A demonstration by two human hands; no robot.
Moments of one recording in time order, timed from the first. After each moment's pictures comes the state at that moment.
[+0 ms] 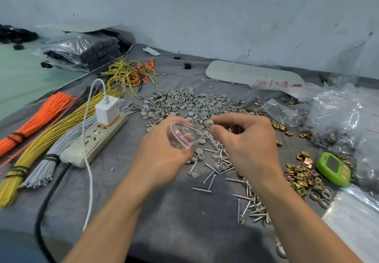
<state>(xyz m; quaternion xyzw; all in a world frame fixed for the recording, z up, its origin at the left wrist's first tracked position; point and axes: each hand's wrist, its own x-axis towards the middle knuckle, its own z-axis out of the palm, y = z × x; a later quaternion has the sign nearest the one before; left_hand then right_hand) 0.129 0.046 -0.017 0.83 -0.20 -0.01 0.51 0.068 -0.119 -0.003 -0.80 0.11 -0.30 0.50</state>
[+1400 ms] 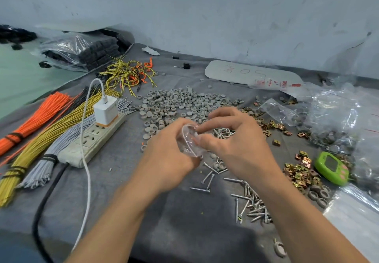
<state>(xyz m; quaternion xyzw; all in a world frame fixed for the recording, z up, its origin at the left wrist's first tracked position) 0.122 0.038 -0.016 0.85 -0.25 0.00 0.47 0.068 -0.119 0.002 -0.85 0.06 -0.22 0.47</state>
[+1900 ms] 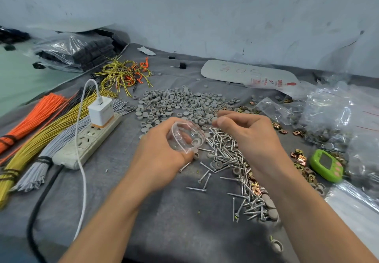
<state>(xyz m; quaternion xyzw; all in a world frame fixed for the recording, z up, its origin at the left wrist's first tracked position) 0.127 0.042 -0.016 0.83 -0.24 0.00 0.50 0.073 -0.146 -0.007 -0.75 0.12 -0.21 0.61</state>
